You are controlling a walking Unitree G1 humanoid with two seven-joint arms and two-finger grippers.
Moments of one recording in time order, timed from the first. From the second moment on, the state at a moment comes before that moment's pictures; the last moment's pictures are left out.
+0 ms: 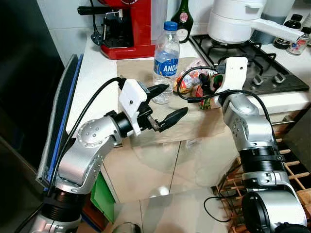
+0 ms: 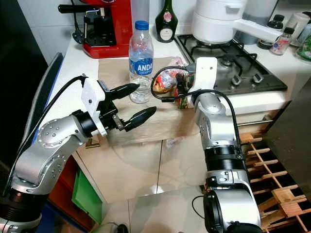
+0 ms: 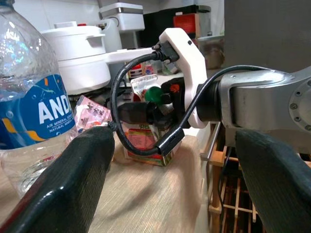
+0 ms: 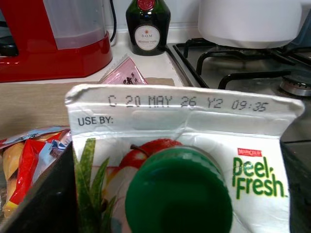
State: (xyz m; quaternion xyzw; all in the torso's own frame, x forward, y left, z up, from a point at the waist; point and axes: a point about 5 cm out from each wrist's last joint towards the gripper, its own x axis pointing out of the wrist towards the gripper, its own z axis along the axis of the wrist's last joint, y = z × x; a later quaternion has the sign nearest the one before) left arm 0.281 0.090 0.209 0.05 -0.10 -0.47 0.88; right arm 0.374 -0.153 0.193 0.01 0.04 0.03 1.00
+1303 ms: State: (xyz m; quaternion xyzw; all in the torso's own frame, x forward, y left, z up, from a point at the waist) left arm 0.327 0.118 0.190 0.02 -0.10 -0.13 0.99; right arm 0.349 -0.168 0.201 0.10 -0.16 -0.04 0.98
